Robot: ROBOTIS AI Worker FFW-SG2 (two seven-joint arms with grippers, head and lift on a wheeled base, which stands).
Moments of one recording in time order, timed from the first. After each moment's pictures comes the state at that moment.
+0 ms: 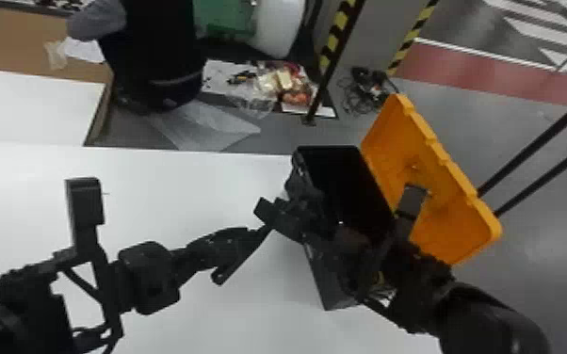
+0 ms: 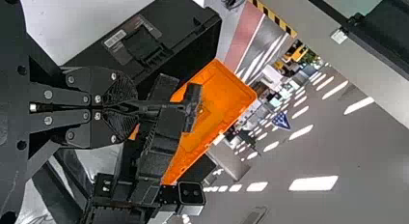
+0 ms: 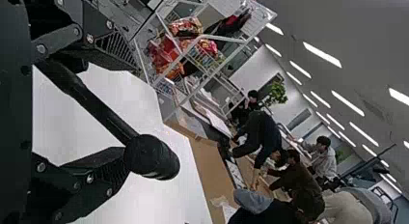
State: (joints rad) left arm 0.27 0.09 -0.22 -2.06 0.54 0.84 -0.63; right arm 0.40 -0.17 -0.28 -2.14 -0.74 0.86 0.63
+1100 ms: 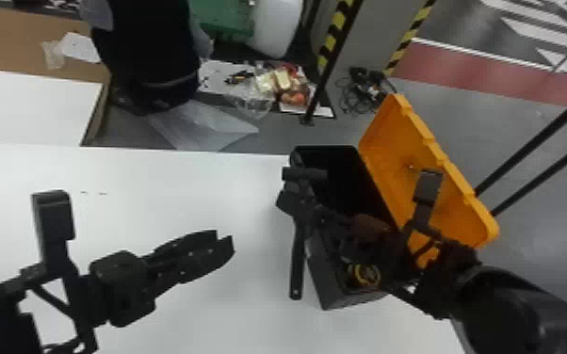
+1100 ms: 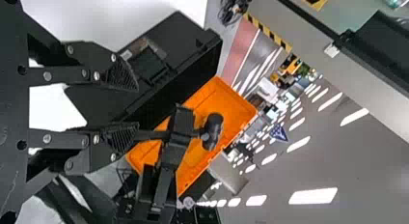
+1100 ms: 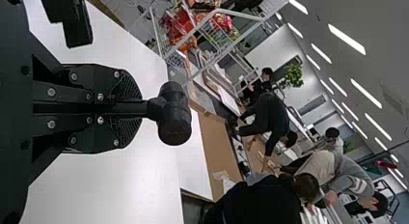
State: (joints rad) left arm 0.34 0.12 -0.17 -2.09 0.50 0.78 -0.62; right arm 0.37 -0.22 -0.35 -2.21 -0.66 0.95 0.62
